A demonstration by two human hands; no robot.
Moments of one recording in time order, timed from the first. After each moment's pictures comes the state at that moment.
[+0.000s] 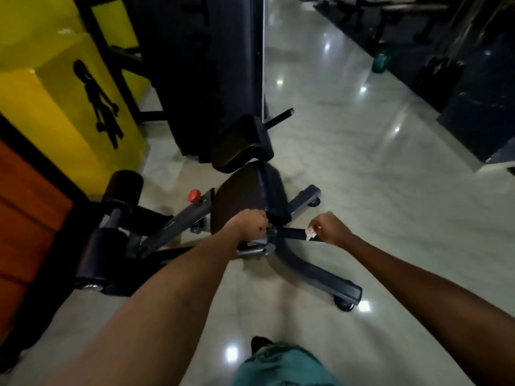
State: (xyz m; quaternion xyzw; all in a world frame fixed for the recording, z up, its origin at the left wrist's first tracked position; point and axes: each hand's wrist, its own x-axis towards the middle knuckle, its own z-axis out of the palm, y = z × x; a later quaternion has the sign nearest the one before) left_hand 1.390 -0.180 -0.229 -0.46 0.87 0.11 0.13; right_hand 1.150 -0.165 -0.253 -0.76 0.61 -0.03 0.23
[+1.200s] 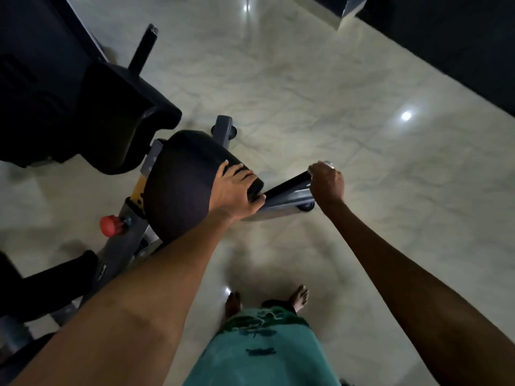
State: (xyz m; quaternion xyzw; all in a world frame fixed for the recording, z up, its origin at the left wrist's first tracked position) left_hand 1.375 -0.282 -0.308 -0.24 0.96 0.09 -0.10; right_hand 1.181 -0.156 -0.320 -0.41 0.90 -0.17 0.01
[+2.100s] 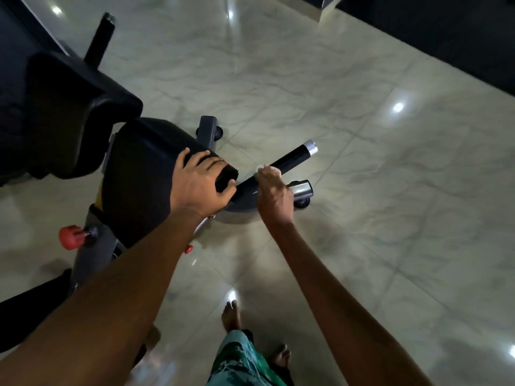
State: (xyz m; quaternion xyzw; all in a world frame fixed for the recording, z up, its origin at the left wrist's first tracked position) left_hand 1.372 -0.277 -0.321 -0.26 0.96 -0.01 -0.14; right_hand 1.256 -0.160 -0.379 -0.46 0.81 -0.33 -0.12
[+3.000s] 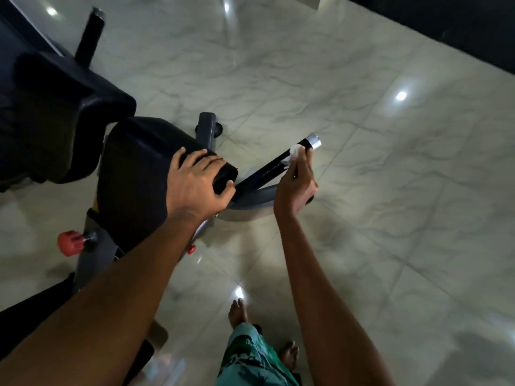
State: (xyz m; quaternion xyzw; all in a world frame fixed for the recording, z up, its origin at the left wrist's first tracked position) left_hand 1.373 -0.275 -0.318 -0.25 0.96 0.00 -0.14; right_hand 1.240 -0.174 -0.374 -0.04 0.79 -0.60 -0.12
